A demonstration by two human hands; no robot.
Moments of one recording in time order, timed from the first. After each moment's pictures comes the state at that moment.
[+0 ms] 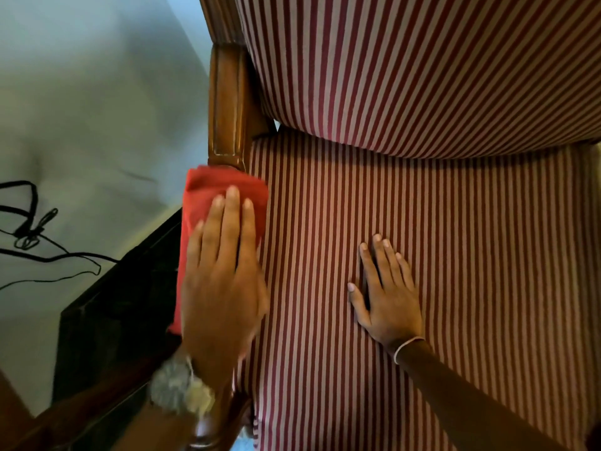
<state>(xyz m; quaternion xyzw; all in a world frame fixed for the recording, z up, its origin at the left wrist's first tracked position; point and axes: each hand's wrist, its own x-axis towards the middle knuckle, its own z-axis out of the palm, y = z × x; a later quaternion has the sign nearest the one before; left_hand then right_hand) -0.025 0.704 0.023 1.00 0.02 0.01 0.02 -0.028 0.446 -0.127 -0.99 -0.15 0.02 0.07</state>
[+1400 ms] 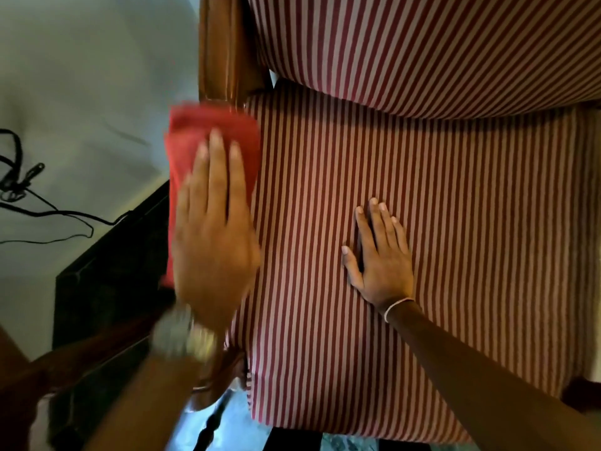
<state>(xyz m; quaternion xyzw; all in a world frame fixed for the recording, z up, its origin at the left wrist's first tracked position) -0.033 0.698 0.019 1.00 0.05 0.05 0.06 -0.030 0.445 -0.127 -0.99 -0.15 0.01 0.07</state>
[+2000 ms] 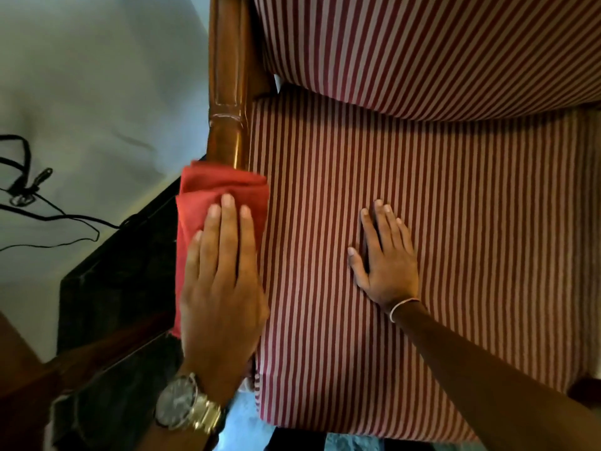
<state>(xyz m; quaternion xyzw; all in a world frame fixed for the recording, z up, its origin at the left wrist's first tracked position) -0.094 0.697 0.013 1.00 0.03 0.03 0.03 -0.031 0.444 -0.131 -0.99 -0.14 0.00 0.06</state>
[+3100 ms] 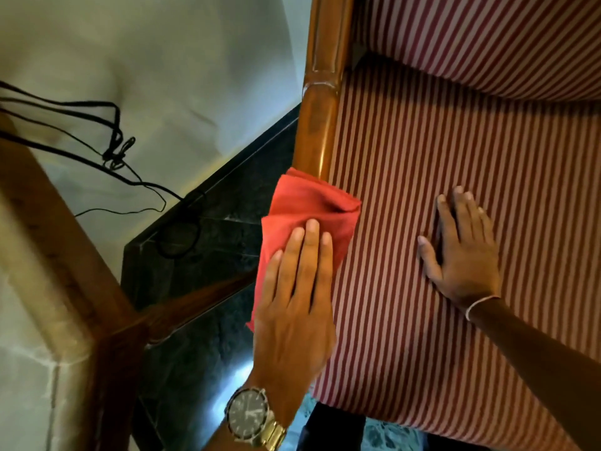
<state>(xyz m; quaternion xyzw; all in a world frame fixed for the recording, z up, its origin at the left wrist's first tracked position) -0.156 0.704 0.006 1.00 0.02 0.01 0.04 -0.035 0.443 -0.133 -0.99 -0.15 0.02 0.06</state>
